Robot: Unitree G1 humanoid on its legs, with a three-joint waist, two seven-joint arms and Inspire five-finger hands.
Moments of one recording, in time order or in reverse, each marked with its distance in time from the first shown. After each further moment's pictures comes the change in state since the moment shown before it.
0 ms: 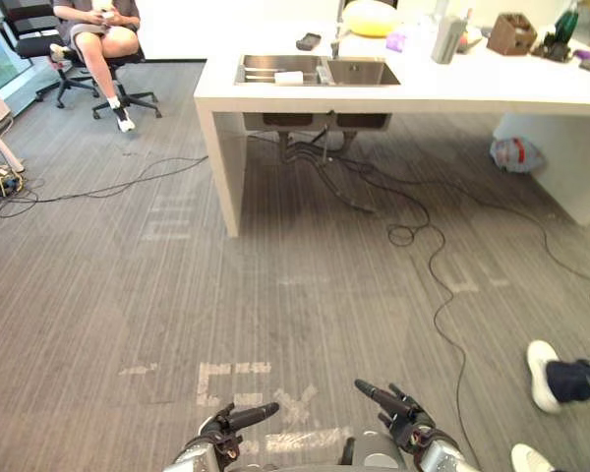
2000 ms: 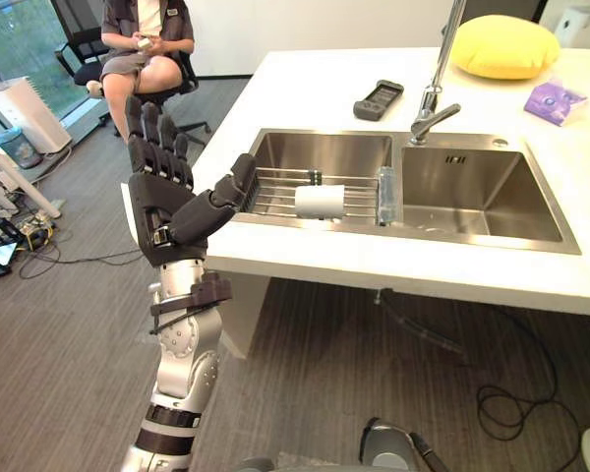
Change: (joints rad) left arm -0.196 0.027 0.034 -1.160 0.138 -0.576 0.237; right arm 0.143 0.037 -0.406 0.159 0.002 0.081 0.047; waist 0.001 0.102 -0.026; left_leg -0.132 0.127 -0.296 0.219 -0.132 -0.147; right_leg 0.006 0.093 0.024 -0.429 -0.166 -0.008
